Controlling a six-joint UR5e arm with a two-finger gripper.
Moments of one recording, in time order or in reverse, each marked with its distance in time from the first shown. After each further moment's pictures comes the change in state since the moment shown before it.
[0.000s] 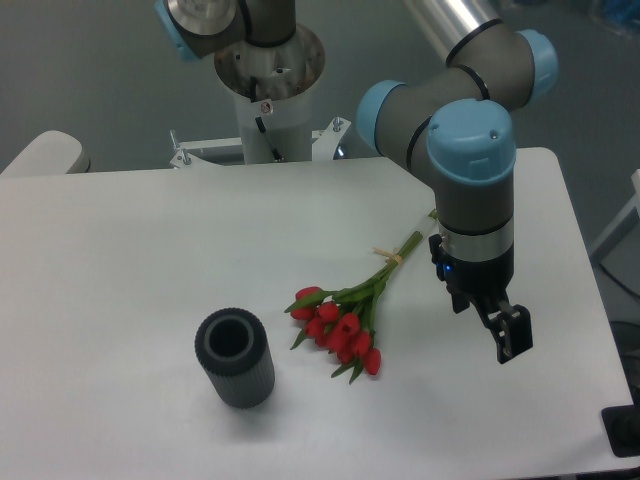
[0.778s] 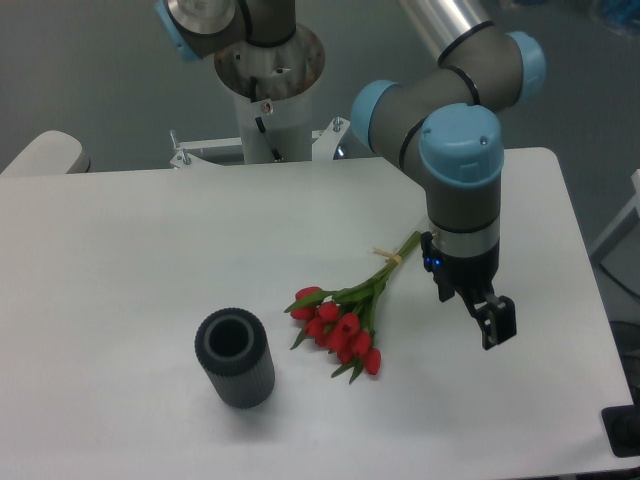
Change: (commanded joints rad) arm 0.015 0.071 -0.159 0.011 0.011 -0.242
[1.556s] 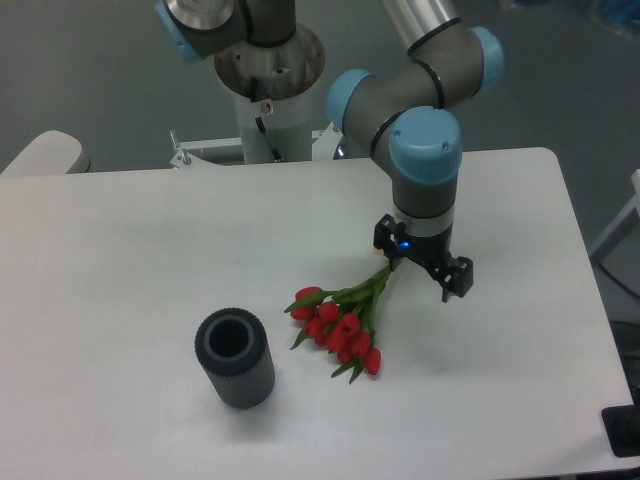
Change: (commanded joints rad) arm 0.003 0.068 -0.265 -0.023 0.006 -0.215
